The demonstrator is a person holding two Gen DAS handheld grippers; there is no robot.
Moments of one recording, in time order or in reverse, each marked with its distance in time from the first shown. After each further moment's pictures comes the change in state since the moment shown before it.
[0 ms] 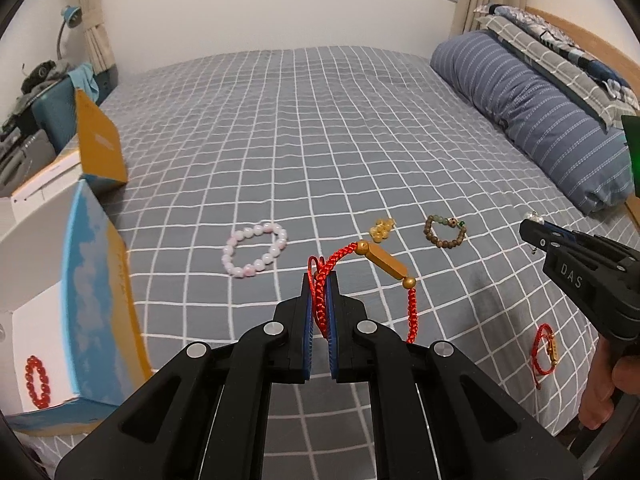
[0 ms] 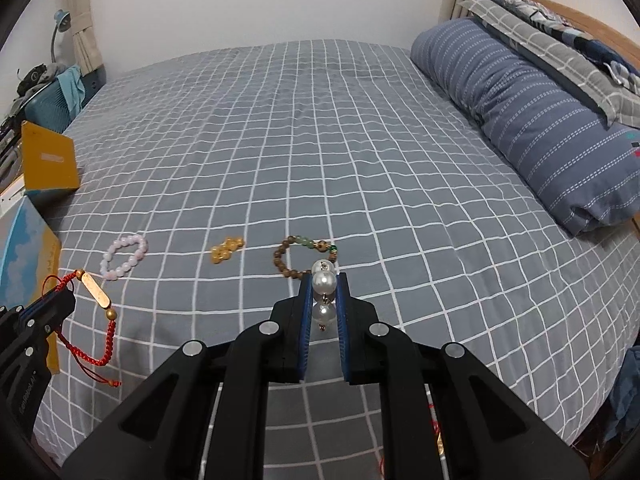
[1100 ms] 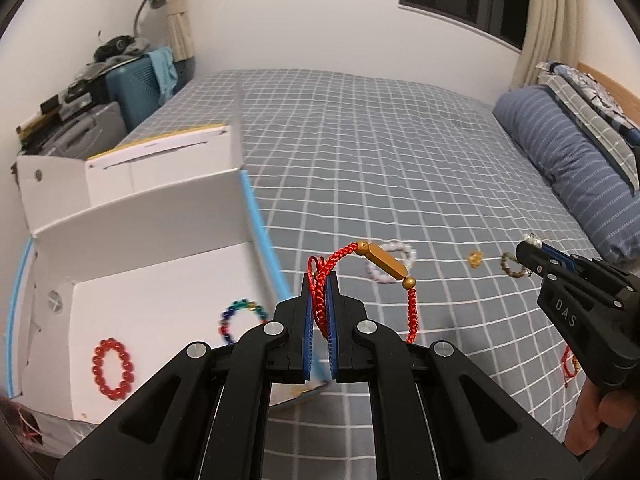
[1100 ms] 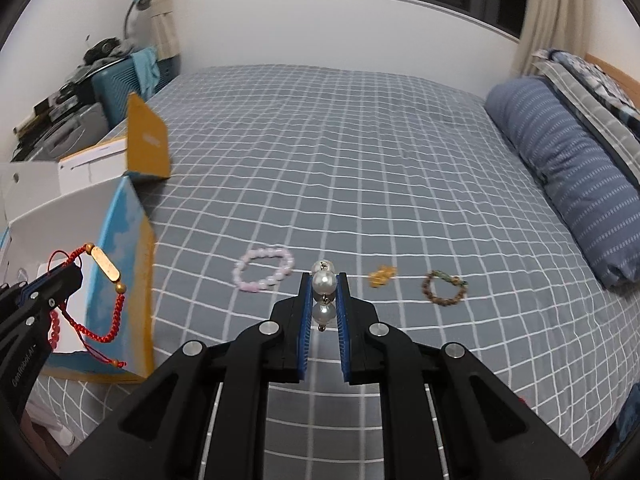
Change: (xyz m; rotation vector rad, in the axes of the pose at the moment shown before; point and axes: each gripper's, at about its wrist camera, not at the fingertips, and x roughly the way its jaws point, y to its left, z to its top) left arm -0.073 0.139 -0.014 -0.161 -0.071 0.122; right arm -0.054 0.159 0.001 -0.165 -0.078 0.134
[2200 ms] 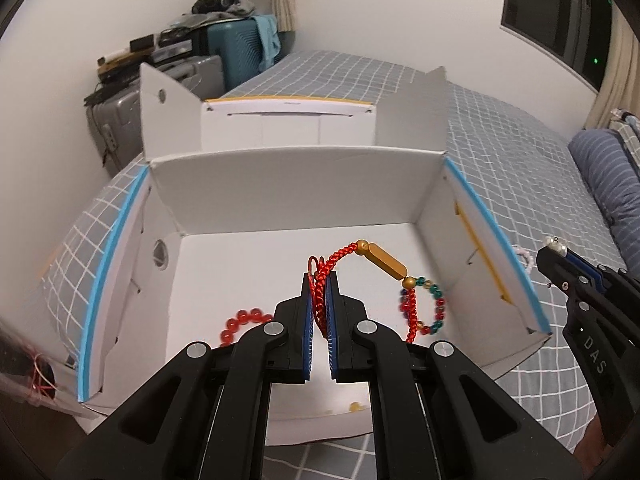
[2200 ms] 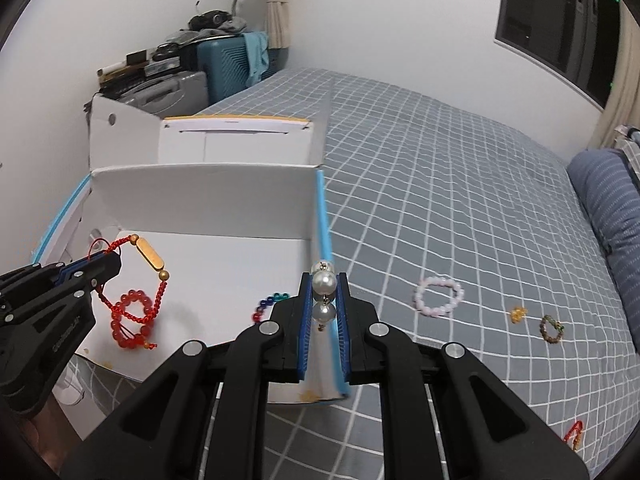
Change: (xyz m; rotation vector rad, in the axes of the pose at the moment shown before) left arm -0.023 0.164 -0.035 -0.188 0.037 0.174; right arm -0.023 0.182 -0.005 -0.214 -0.054 0.175
